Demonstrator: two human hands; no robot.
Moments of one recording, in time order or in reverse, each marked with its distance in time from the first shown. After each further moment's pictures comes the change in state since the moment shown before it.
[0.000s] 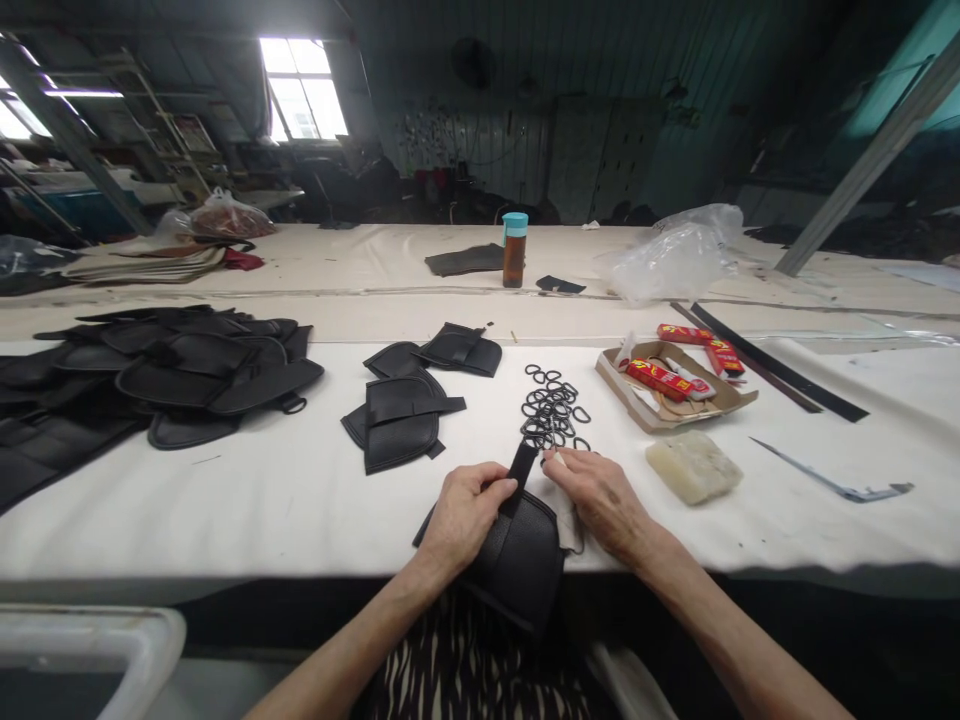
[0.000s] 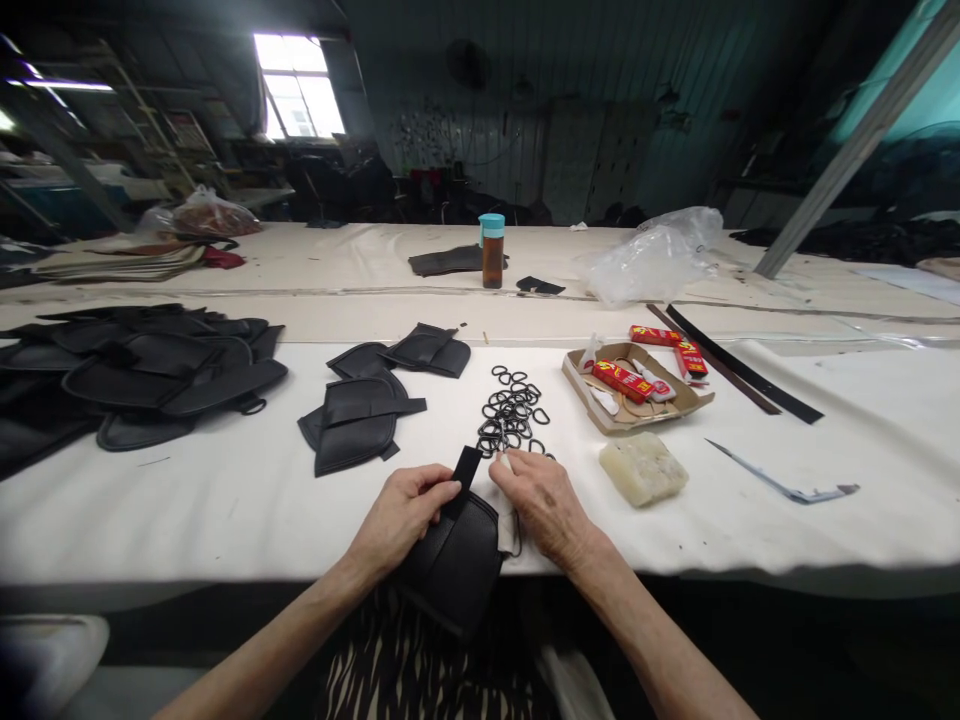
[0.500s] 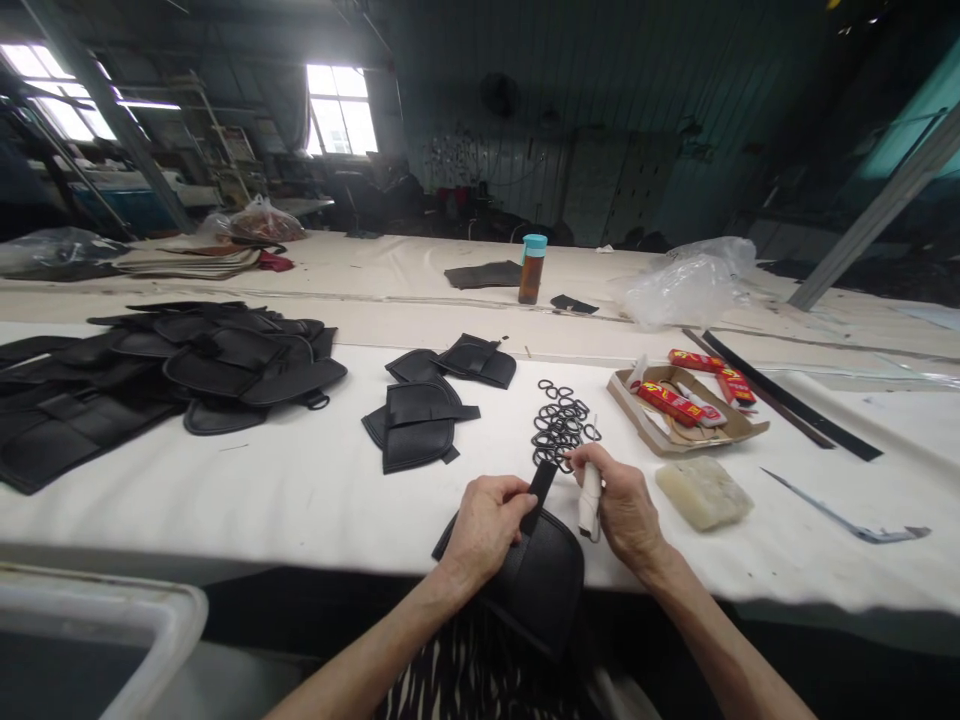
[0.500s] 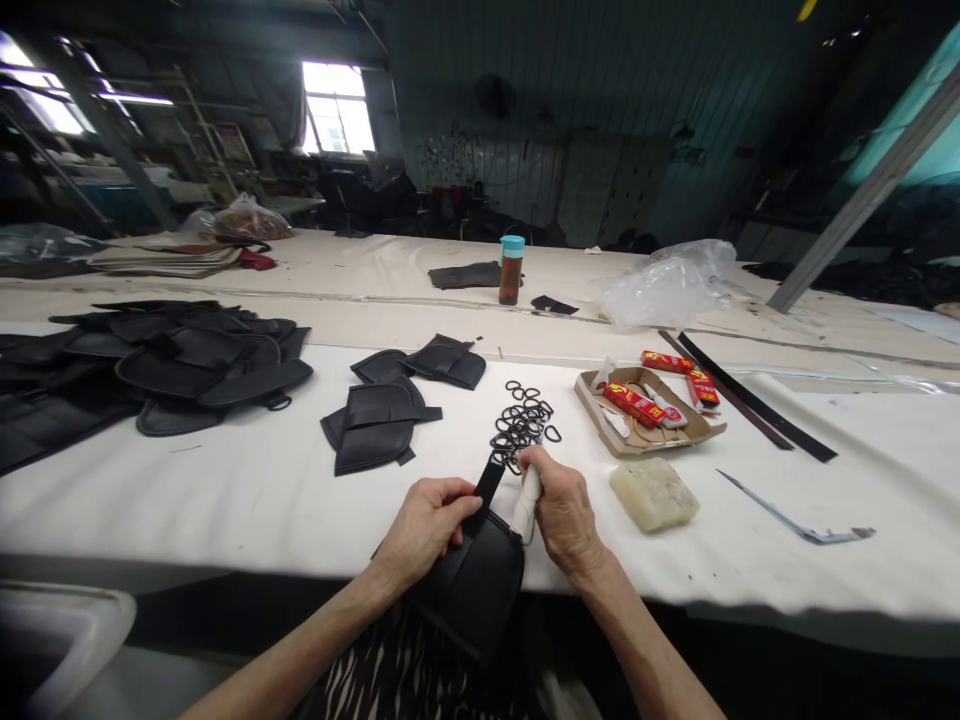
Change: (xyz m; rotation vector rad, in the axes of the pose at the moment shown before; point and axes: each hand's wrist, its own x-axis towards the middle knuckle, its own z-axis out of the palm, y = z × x) left_hand -0.004 0.000 0.011 -0.008 0.038 0.005; right_hand 0.003 -0.005 -0.006 0.050 0.225 0.258
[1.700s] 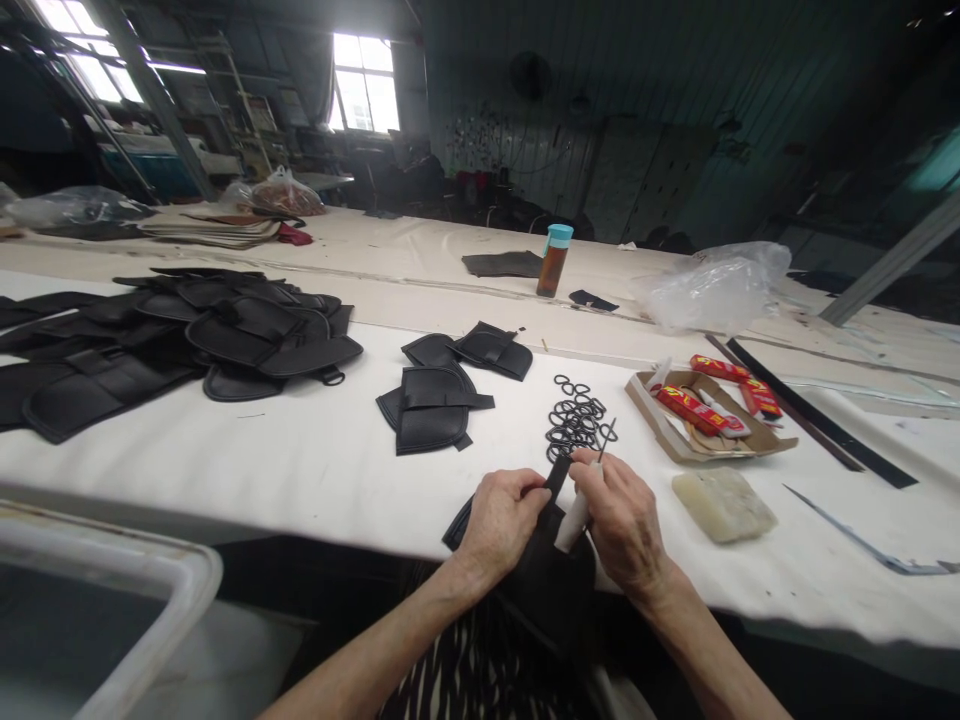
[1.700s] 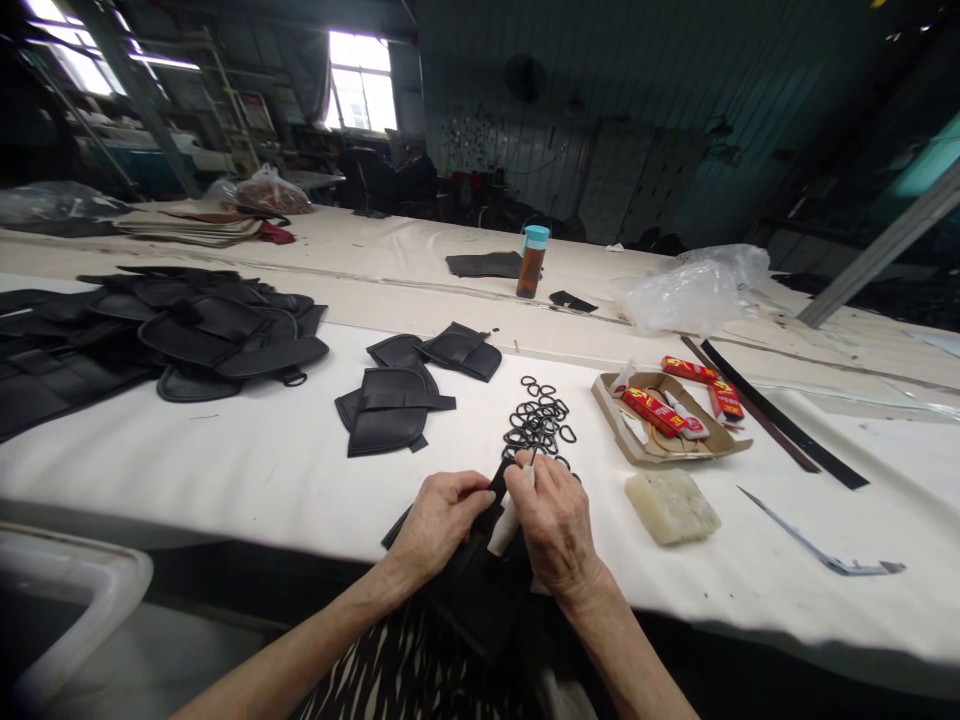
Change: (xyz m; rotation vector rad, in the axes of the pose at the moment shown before) left_hand -0.002 -0.005 0.002 0.036 0.043 0.131; right_hand 0.002 -0.028 0.000 -0.126 0.189 -0.382
